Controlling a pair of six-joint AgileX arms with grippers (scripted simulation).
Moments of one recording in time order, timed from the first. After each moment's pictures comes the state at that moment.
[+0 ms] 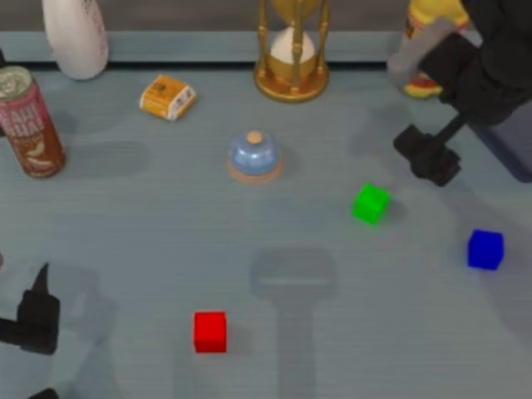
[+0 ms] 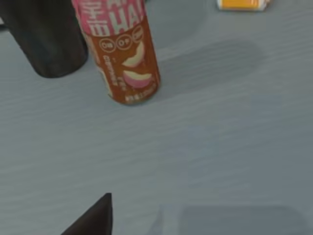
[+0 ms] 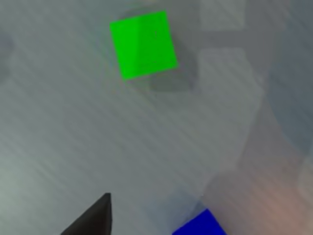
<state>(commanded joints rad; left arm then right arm) -0.10 0.34 0.18 -0.28 -0.01 0.21 0.36 1.85 1.57 -1.02 0.00 -0.42</state>
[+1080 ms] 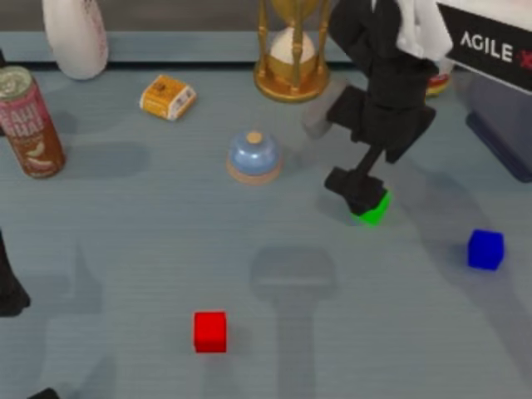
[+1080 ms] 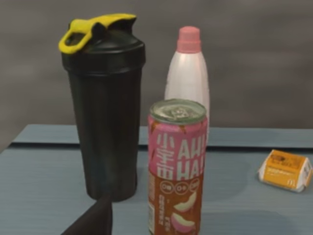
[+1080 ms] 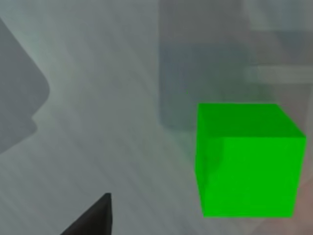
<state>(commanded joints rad) 0.02 0.00 0.00 0.00 0.00 0.00 0.46 2.33 1.97 -1.21 0.00 -0.54</state>
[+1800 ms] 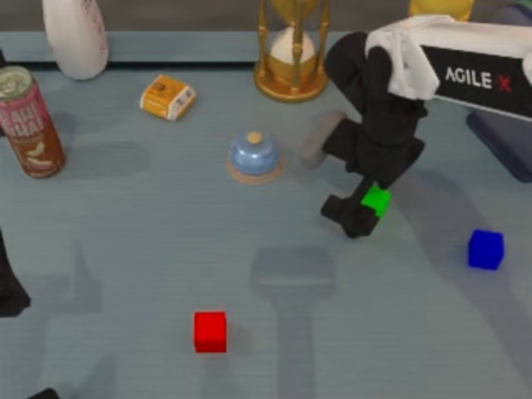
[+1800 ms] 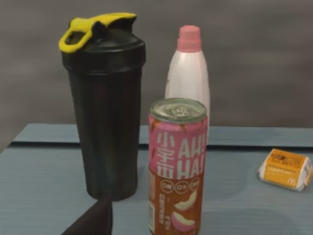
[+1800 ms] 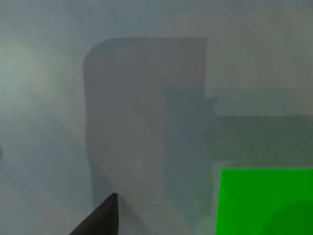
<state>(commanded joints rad) 0.02 0.00 0.00 0.00 0.00 0.00 0.46 2.38 1.82 -1.01 0.00 -0.53</state>
